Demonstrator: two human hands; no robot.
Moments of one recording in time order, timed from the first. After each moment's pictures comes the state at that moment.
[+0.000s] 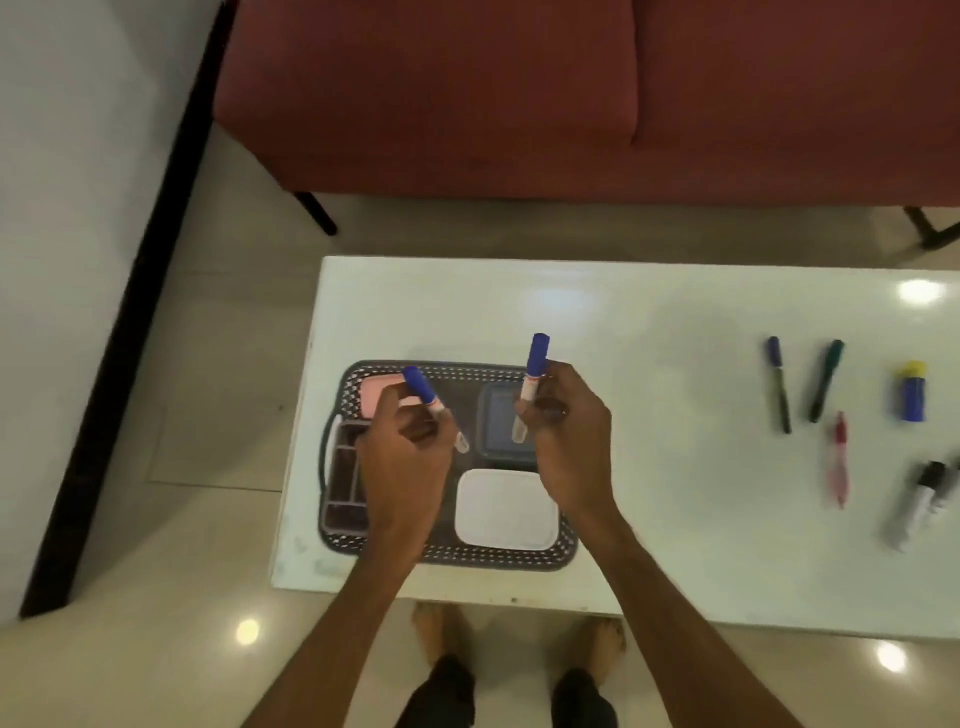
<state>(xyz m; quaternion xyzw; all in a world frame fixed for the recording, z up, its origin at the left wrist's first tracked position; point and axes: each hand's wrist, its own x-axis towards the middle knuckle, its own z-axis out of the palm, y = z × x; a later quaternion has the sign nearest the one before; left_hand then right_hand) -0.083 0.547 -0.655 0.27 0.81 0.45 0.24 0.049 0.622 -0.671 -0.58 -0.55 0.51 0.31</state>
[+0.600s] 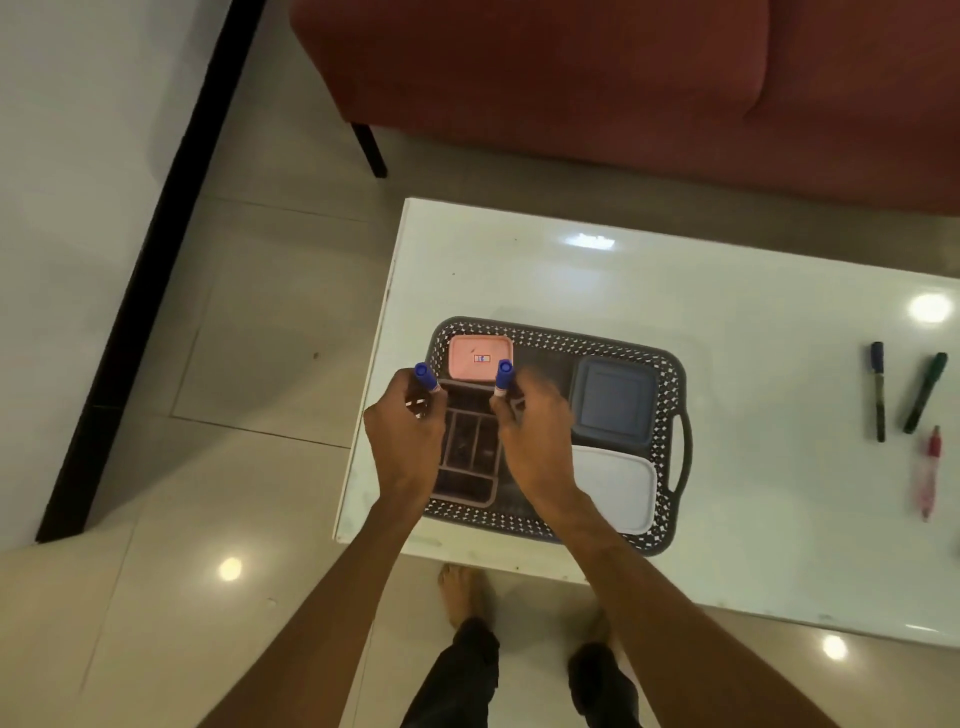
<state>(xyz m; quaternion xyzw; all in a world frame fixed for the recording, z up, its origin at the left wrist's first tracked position) -0.200 0.494 -0.724 0.21 0.86 0.40 0.25 -0.084 0.557 -0.738 -0.56 -0.72 0.39 0.16</state>
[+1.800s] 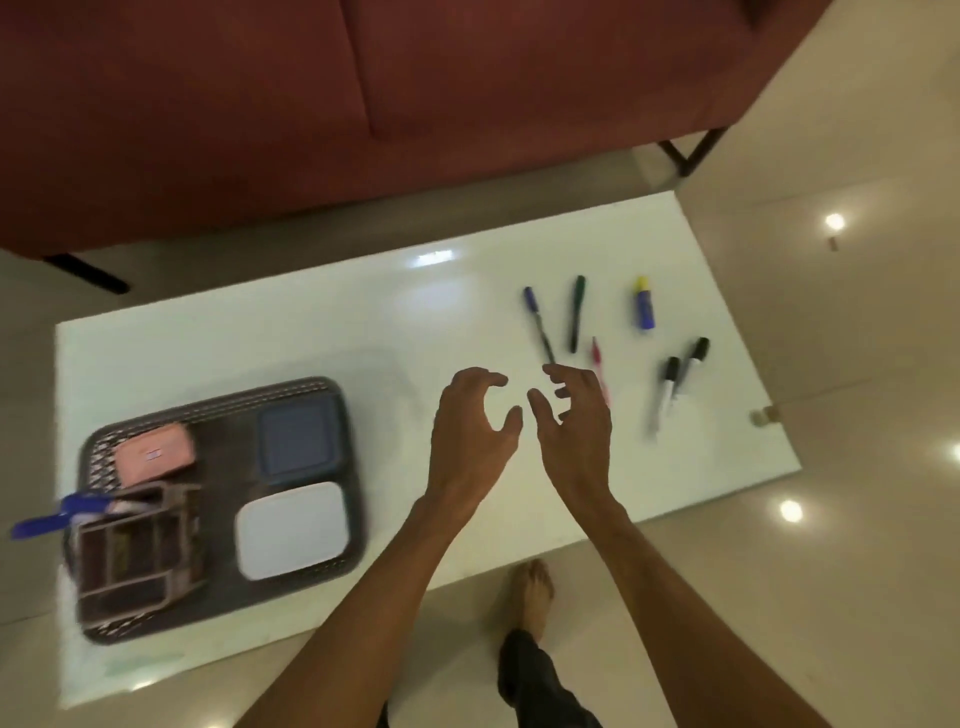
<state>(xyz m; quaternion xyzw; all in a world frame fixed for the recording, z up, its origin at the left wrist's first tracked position) 0.199 0.639 -0.687 0.55 0.69 0.27 0.38 0.324 0.642 -0.707 -0.72 -0.52 0.33 0.34</state>
